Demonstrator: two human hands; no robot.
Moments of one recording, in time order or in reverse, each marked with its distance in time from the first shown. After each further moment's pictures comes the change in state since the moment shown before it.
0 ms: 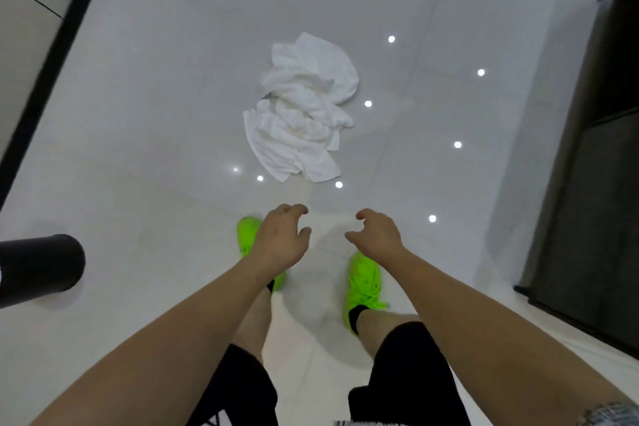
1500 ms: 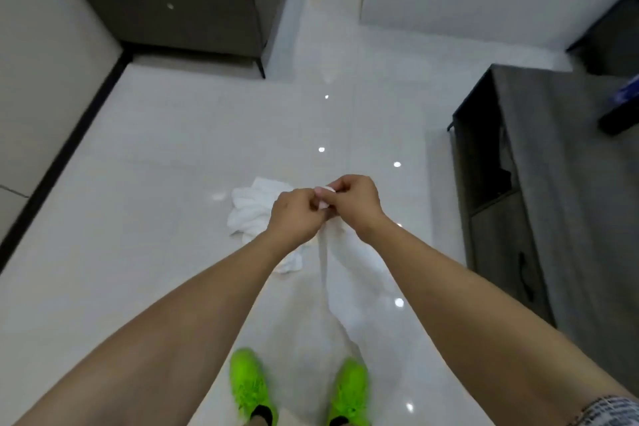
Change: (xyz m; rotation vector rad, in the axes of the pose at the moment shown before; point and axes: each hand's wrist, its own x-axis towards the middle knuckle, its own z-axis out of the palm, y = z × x) left_hand 0.025 0.207 -0.276 -0.233 0.091 0.370; right_hand -0.096 -0.213 -0.271 0.751 0.451 -0.251
